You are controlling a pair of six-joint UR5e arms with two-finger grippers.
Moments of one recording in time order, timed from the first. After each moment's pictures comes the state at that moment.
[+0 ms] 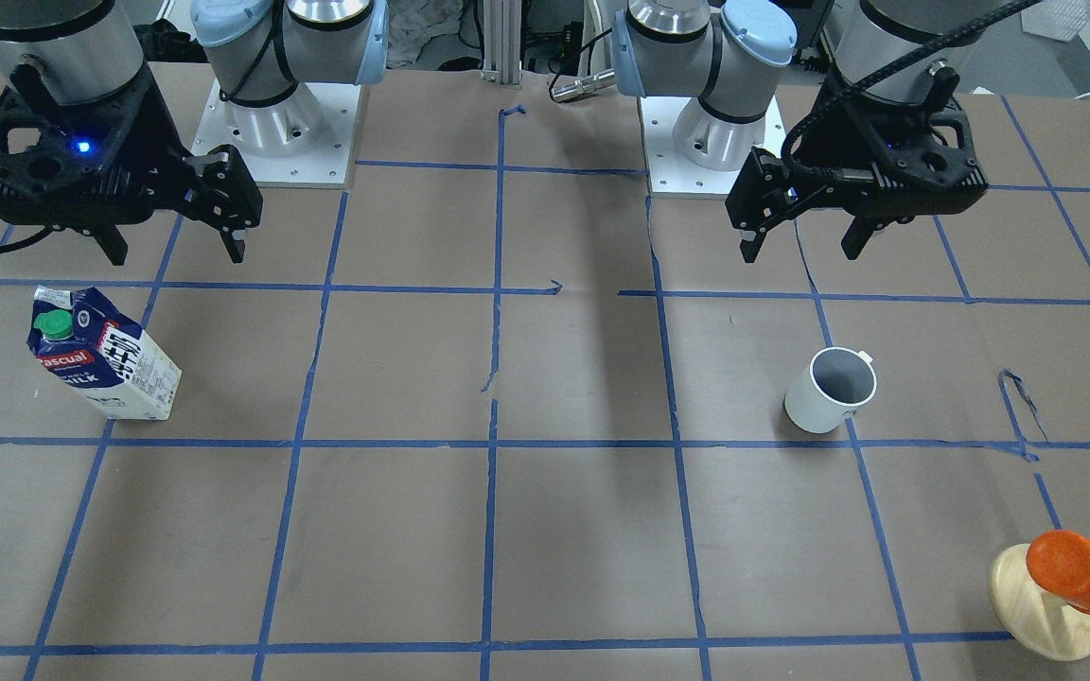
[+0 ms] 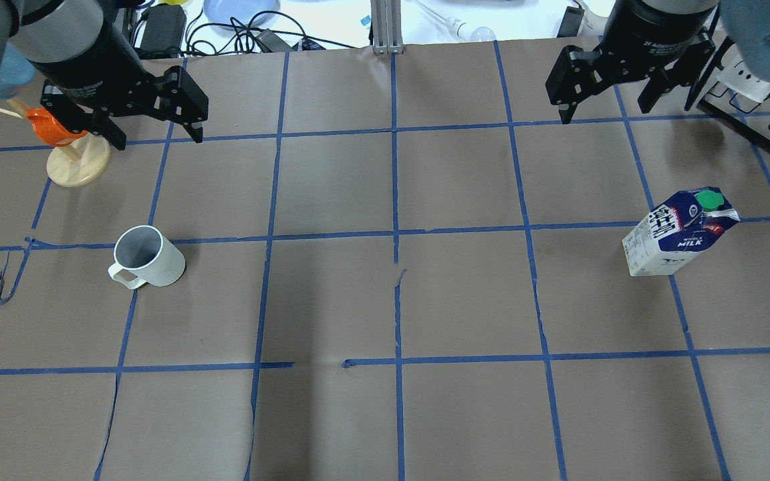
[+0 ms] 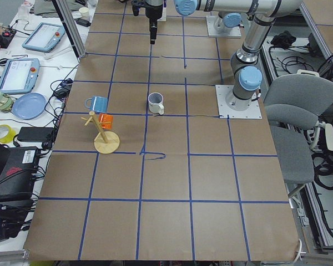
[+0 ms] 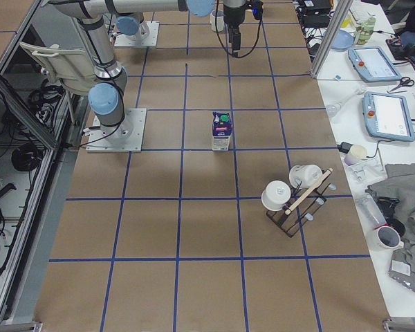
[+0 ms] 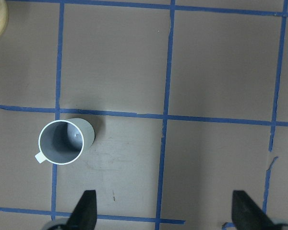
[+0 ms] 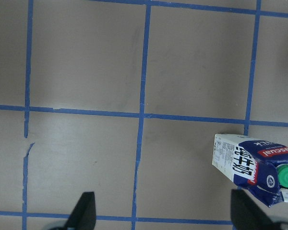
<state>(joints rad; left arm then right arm) -1.53 -1.56 -1.54 -1.52 1.58 -0.03 1.56 -1.53 1.48 -1.59 -1.61 -0.09</state>
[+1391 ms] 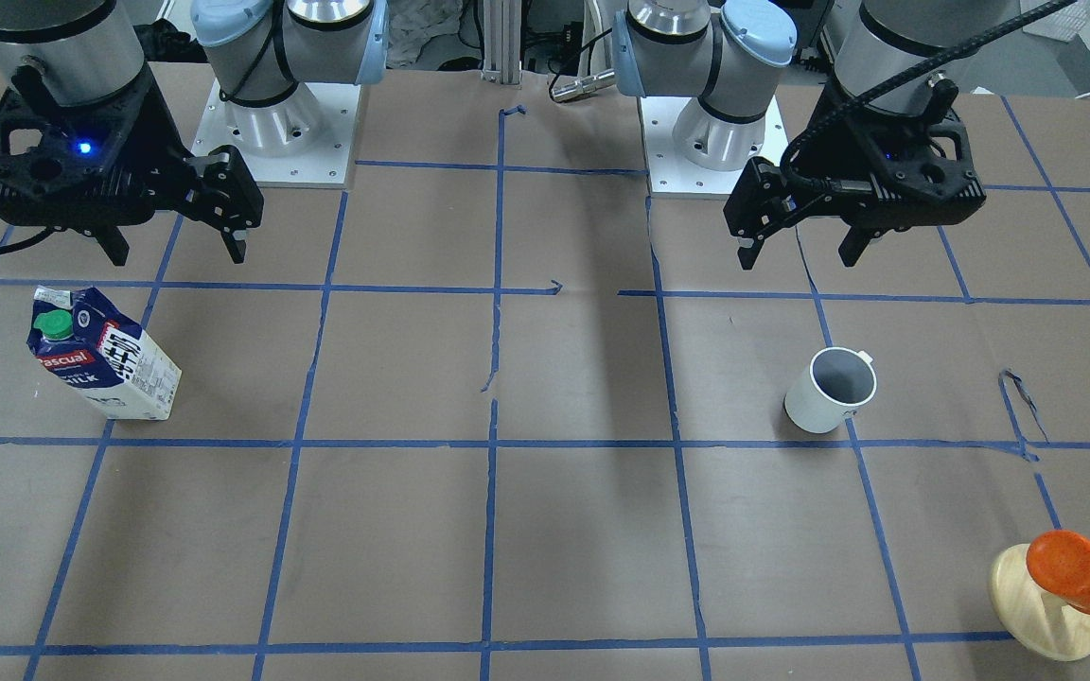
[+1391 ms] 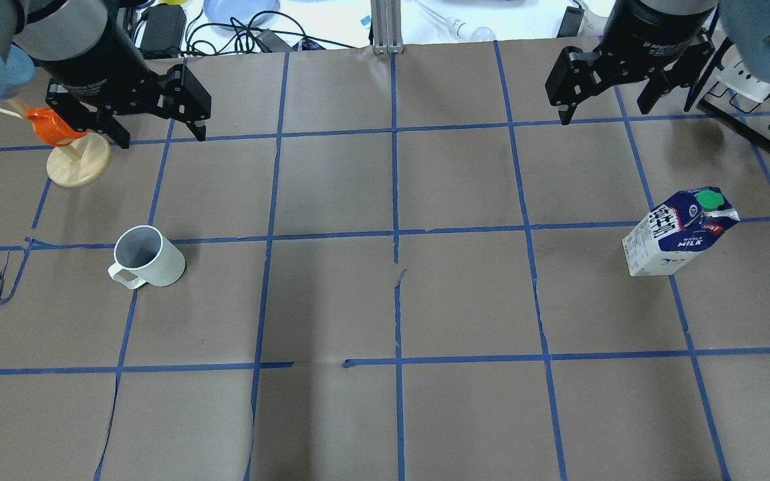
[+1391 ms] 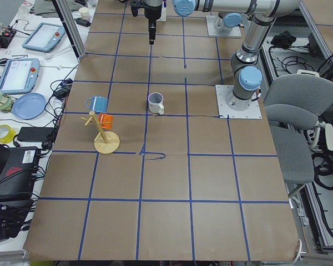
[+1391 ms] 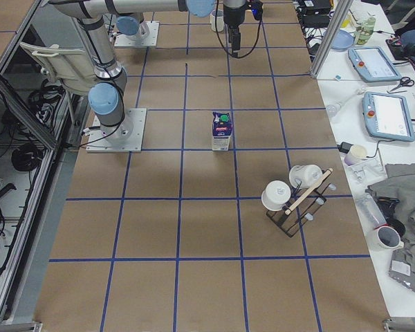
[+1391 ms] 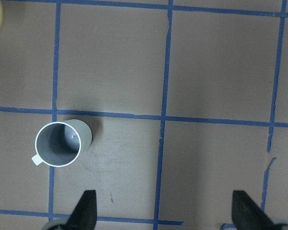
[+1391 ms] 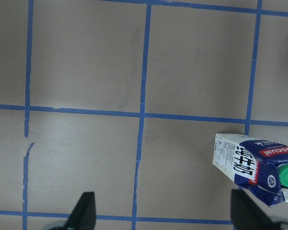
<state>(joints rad) -1.53 -1.57 -1.53 -1.52 1.57 -0.03 1.56 -1.53 1.48 -1.59 -1.61 -0.09</state>
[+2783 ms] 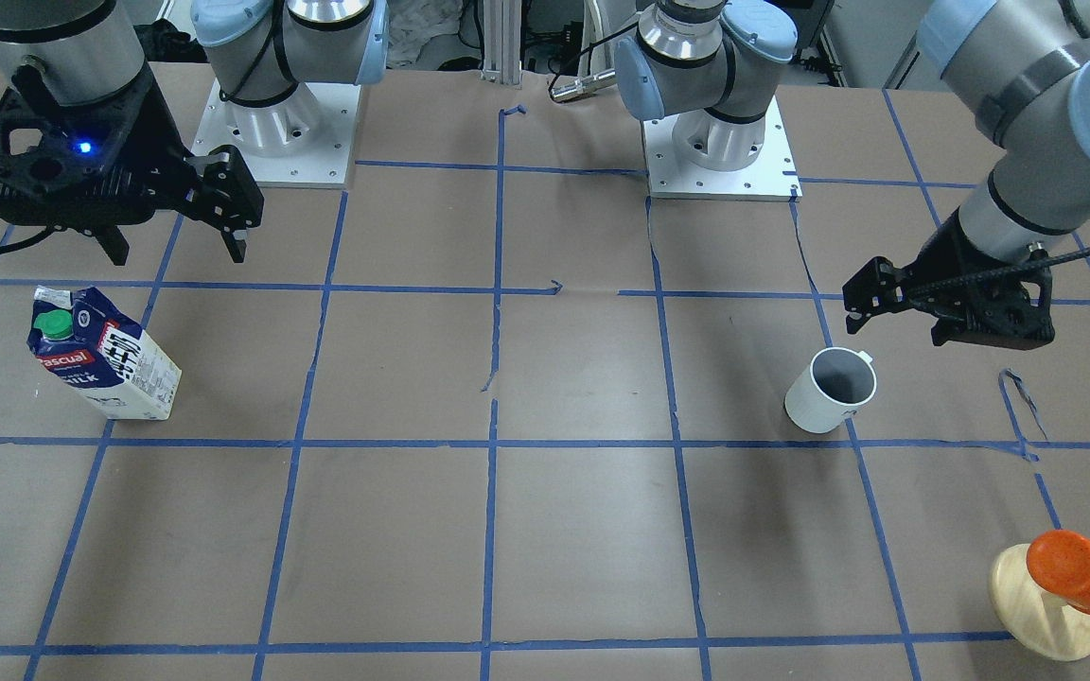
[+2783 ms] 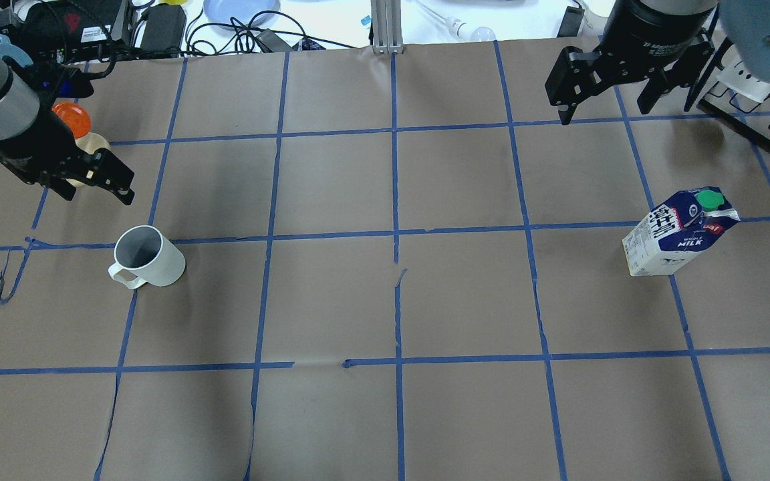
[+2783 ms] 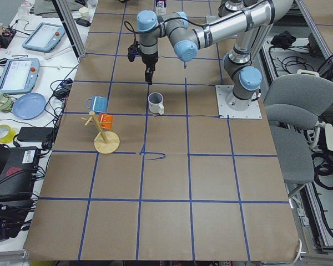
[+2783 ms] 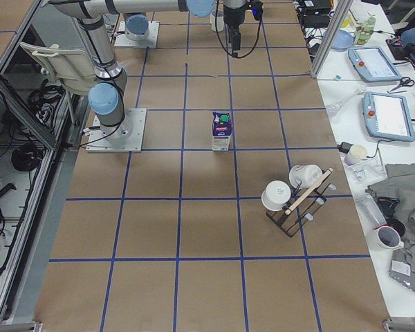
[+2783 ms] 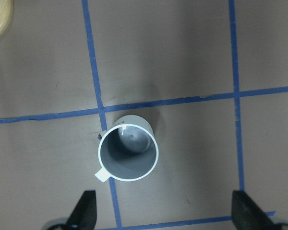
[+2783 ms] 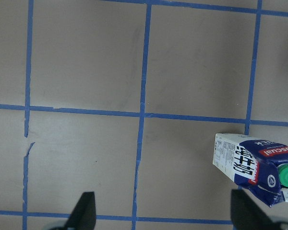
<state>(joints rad) -1.20 -1.64 -1.80 -1.29 1.57 0.51 1.56 -1.53 1.48 -1.59 -1.61 -0.09</state>
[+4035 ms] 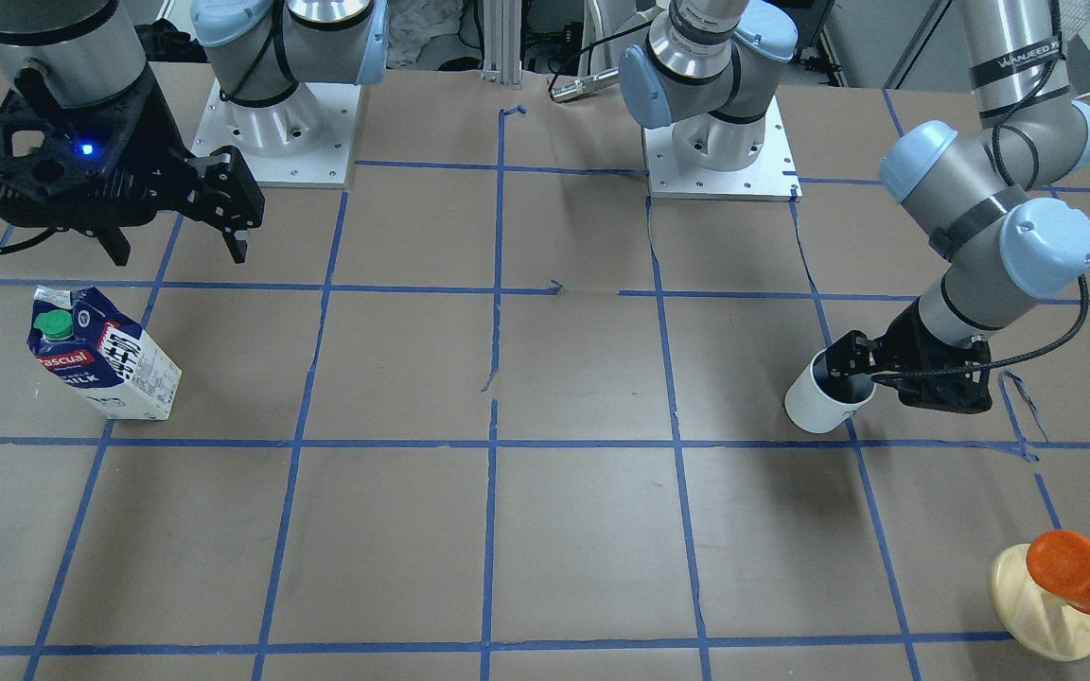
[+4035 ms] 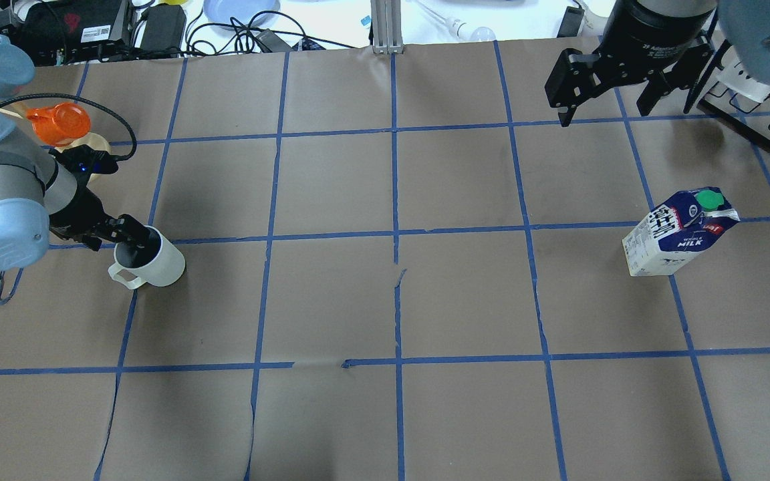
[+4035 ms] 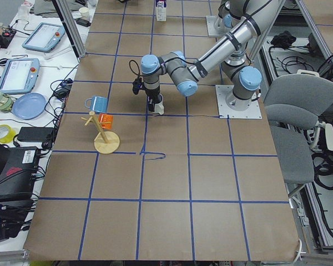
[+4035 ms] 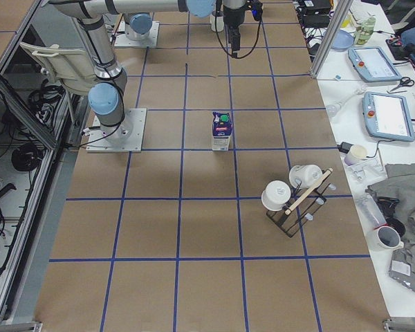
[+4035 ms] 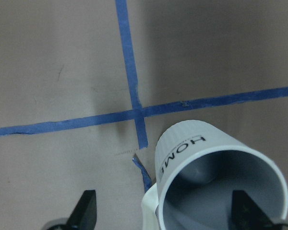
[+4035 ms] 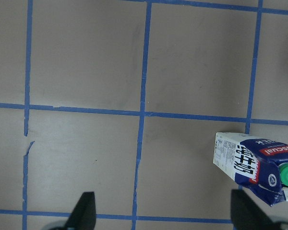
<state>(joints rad) -1.12 -1.80 -1.99 -0.97 1.57 0.57 1.56 -1.53 1.49 -1.59 -1.61 -0.09</state>
